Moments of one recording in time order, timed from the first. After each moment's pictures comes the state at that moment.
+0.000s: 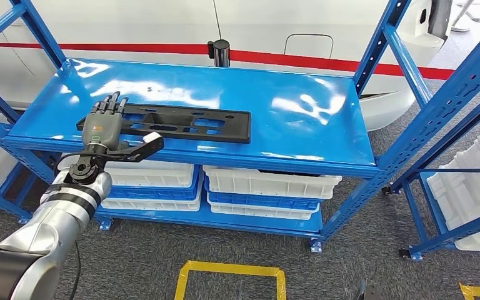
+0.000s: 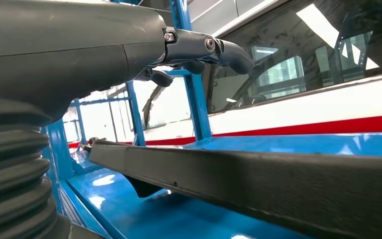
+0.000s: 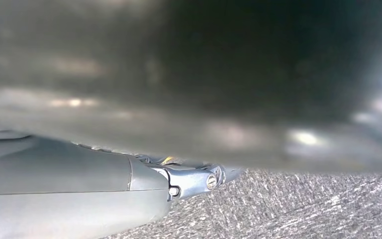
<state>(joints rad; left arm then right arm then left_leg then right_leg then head) -0.81 0.08 -0.22 -0.35 -1.51 0.44 -0.02 -0.14 0.06 -1.04 -0.22 0.46 -0.03 -0.24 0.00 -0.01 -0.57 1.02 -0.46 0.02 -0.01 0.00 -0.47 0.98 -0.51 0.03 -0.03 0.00</state>
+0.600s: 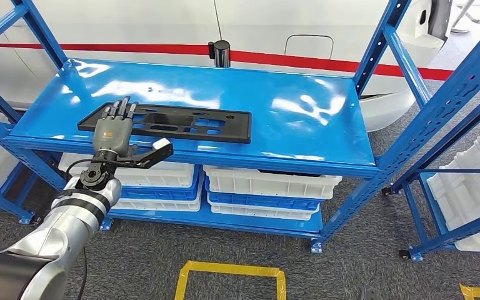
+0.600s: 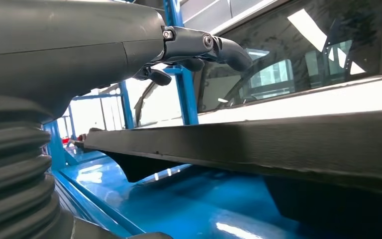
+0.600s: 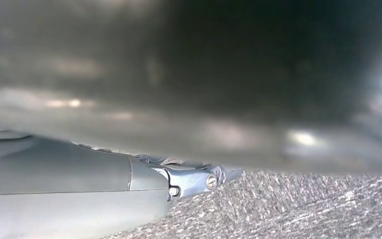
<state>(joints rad) -0.78 0.03 -0.23 -0.33 -1.51 0.45 -0.04 -0.12 0.05 -1.02 -0.22 0.48 -0.04 -0.23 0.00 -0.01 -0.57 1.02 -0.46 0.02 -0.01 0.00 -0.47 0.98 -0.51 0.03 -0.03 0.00</state>
